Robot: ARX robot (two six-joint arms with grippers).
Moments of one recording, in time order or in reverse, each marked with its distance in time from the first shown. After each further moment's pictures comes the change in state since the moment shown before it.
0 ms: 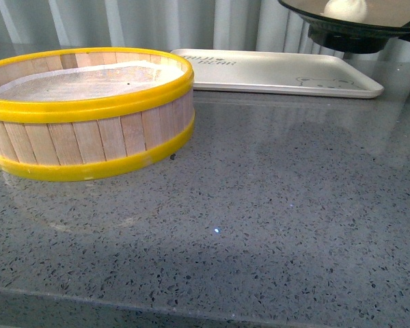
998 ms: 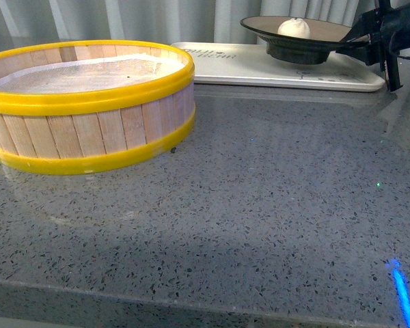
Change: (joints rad) left arm 0.000 0.000 0.000 0.000 0.000 0.000; right arm 0.046 0.485 0.708 -0.357 -0.084 -0.039
